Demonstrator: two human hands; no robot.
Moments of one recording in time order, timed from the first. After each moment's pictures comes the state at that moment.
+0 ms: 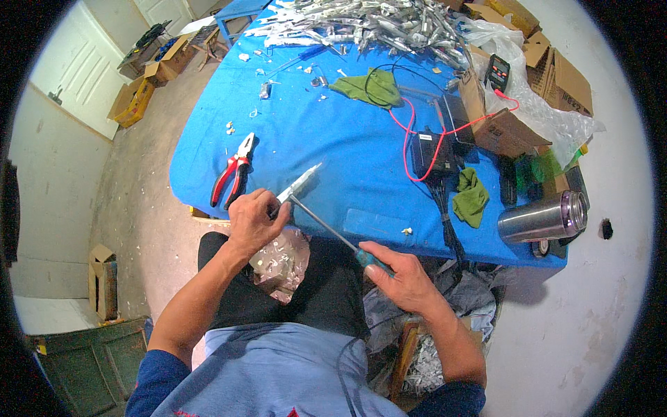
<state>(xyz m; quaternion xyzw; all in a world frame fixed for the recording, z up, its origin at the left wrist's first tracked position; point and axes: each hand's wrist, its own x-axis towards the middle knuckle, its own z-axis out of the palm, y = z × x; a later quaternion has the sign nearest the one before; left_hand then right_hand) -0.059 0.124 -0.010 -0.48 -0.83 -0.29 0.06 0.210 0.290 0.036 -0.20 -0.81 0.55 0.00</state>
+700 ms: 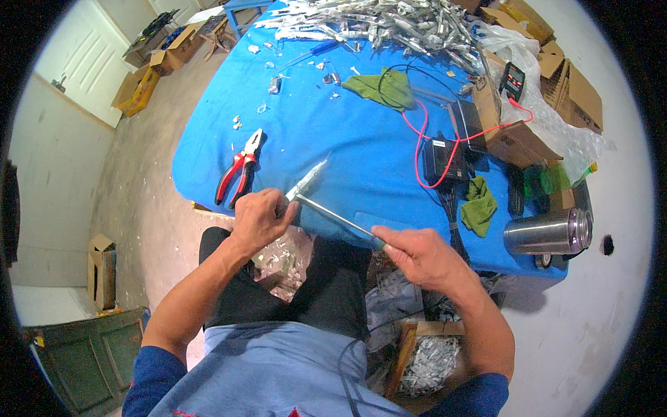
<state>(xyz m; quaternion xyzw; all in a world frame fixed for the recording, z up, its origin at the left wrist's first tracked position) -0.069 0.126 -0.013 -0.50 -0.81 -0.31 0.02 0.175 0.333 0.070 -0.08 -0.92 0.39 -0.01</state>
